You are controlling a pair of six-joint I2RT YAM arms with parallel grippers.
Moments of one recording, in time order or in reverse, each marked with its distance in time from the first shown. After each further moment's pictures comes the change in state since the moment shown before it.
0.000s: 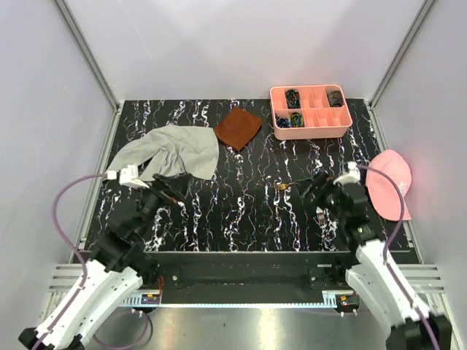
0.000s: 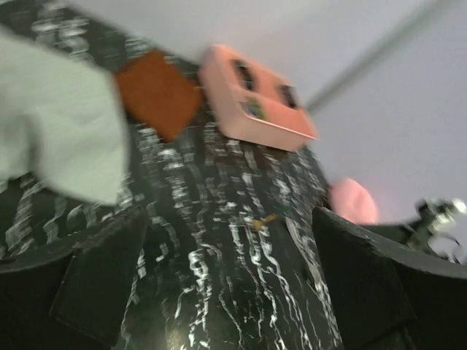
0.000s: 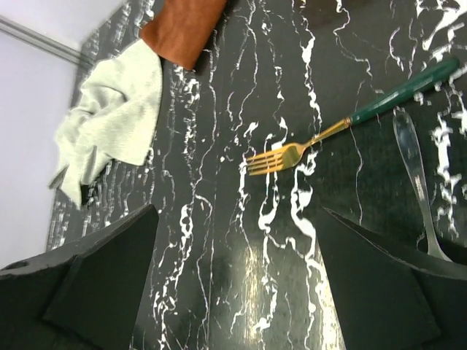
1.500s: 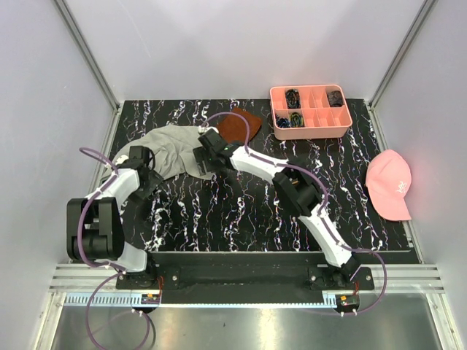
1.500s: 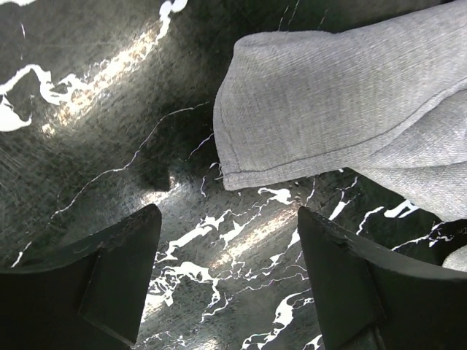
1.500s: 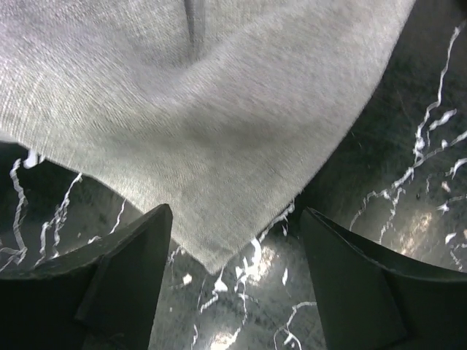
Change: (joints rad) left arm 0.583 1.141 0.406 -0.493 -0.151 -0.204; right arm 0.595 1.812 1.651 -0.385 0.209 -0.299
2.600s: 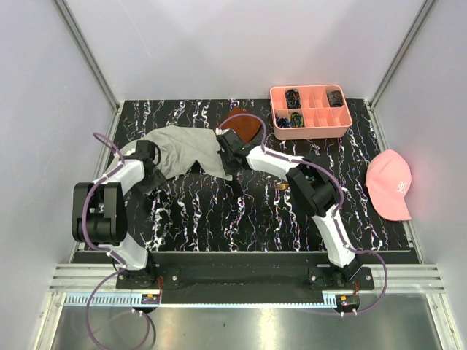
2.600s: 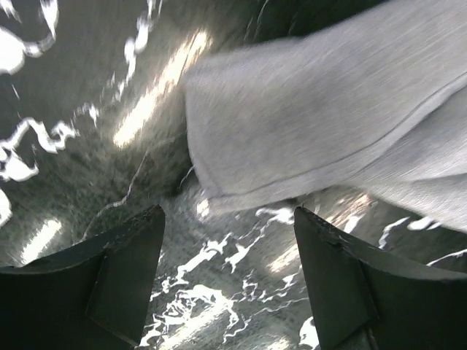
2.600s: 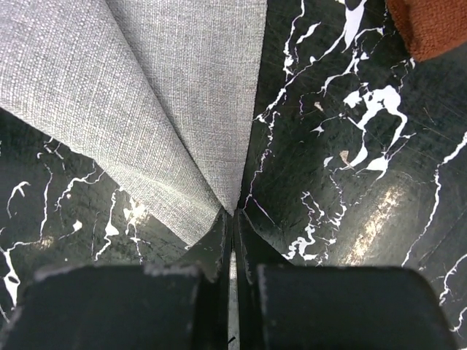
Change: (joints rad) left arm -0.029 0.124 0.082 -0.018 -0.041 0.164; right arm -0.065 -0.137 -0.233 0.011 0.034 -0.089
